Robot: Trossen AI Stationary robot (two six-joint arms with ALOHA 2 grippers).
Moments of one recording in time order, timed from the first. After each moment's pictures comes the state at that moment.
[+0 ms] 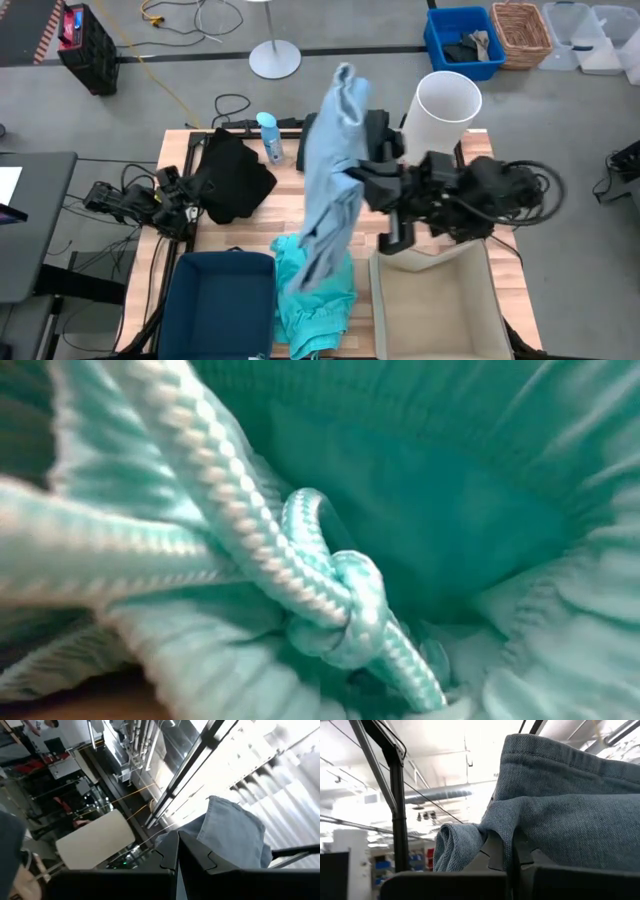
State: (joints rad) left arm -0.31 0.01 0.07 0.78 -0.69 -0.61; right arm 0.42 1.63 1.96 0.38 0.48 -0.14
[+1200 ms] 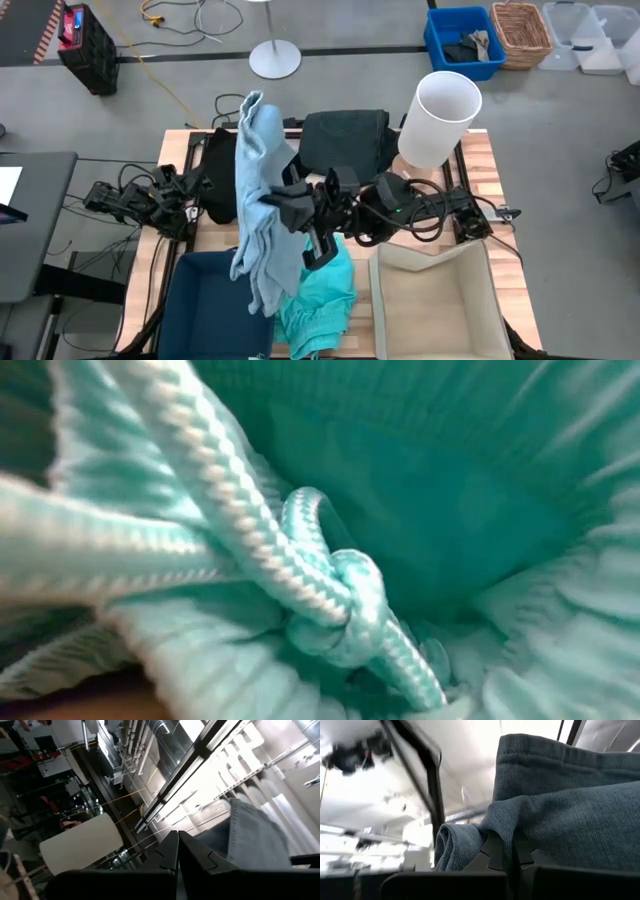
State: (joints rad) left arm -0.31 0.01 0.07 0.84 -0.68 -0.64; right arm 0.29 2.08 2.35 0.51 0.14 0.16
